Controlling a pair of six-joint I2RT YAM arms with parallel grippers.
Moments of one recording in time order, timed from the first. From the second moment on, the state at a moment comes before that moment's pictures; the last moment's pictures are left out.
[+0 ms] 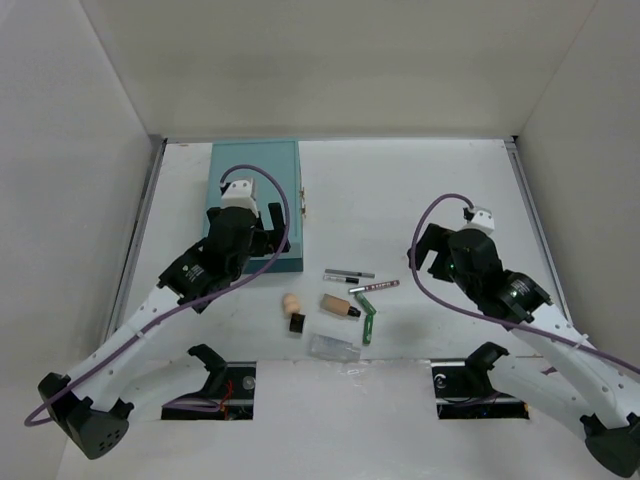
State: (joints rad) left arm -0.66 0.92 0.96 -0.56 -0.41 -0.46; right arm 0.61 0.77 0.78 -0.62 0.37 0.73
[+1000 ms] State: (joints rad) left arm -0.28 1.33 1.24 -0.45 -0.22 -0.36; right arm 0.63 1.67 1.29 0.01 -0.12 0.65
